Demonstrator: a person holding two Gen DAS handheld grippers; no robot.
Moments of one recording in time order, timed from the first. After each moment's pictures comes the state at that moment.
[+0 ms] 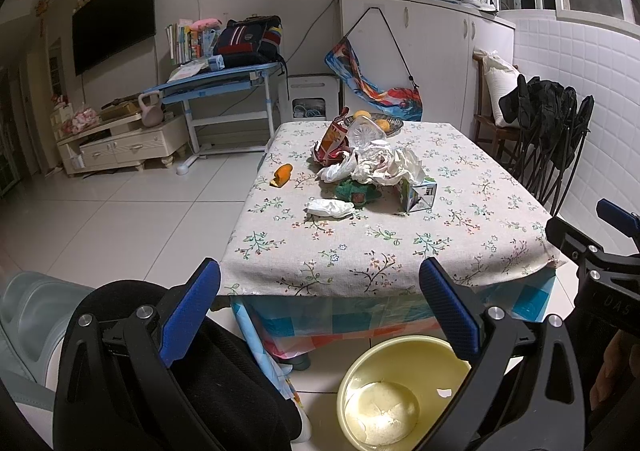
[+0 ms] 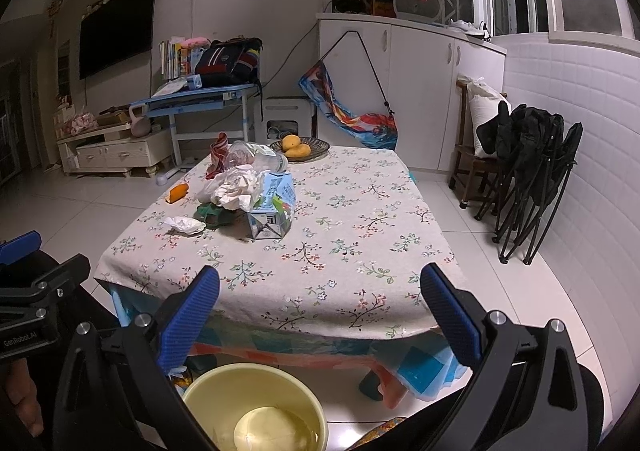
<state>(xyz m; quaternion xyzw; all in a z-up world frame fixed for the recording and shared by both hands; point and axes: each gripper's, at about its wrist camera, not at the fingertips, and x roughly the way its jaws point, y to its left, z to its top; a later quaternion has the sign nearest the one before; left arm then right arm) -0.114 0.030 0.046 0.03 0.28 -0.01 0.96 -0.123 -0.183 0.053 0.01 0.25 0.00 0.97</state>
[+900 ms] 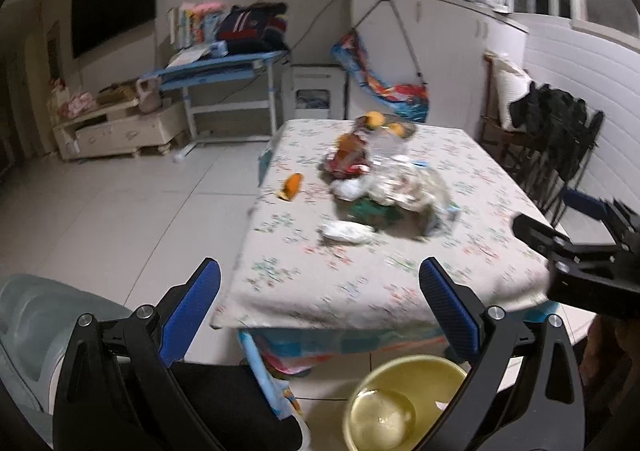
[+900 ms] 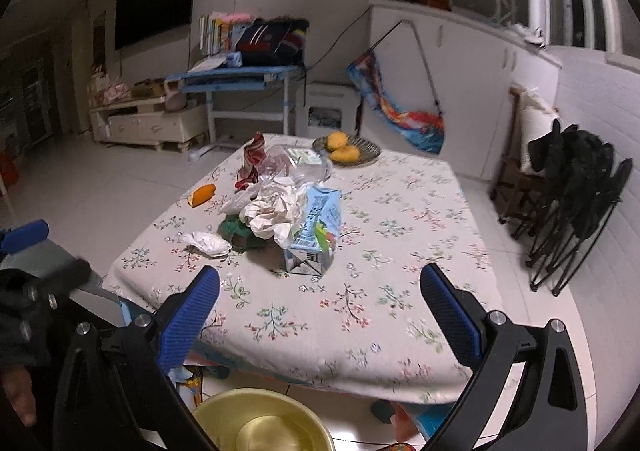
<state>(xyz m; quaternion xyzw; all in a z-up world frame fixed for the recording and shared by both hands) -0.054 0.056 0.056 0.00 0.31 0.00 0.95 -0.035 -0.160 0.065 -0.02 0.31 0.09 0.95</state>
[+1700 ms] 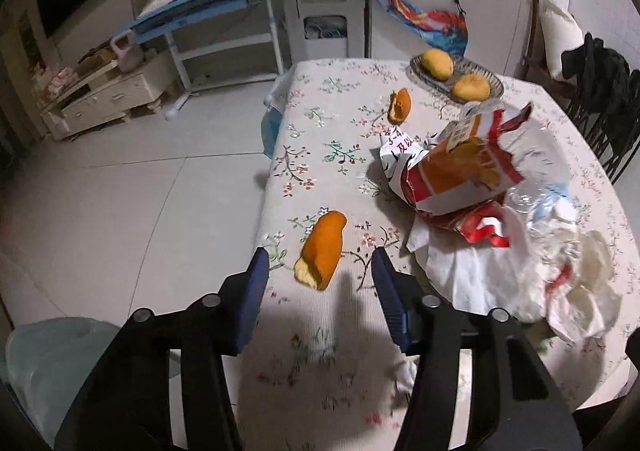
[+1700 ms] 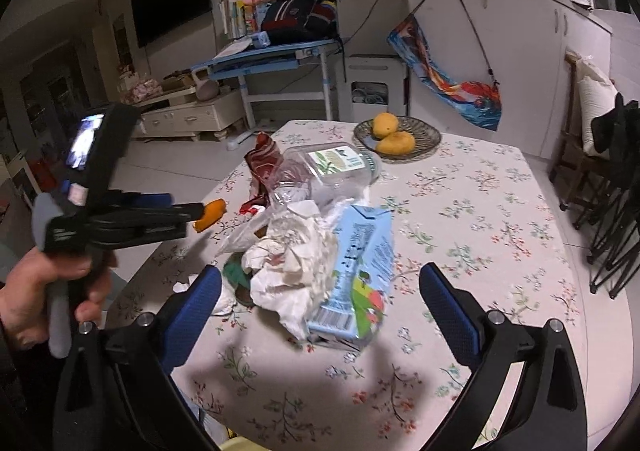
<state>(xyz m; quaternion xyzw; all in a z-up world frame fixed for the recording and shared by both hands) 0.190 0.074 -0.003 0.04 0.45 0.01 0.89 0.064 -0.142 0.044 -0.01 0.35 0.17 0.92</state>
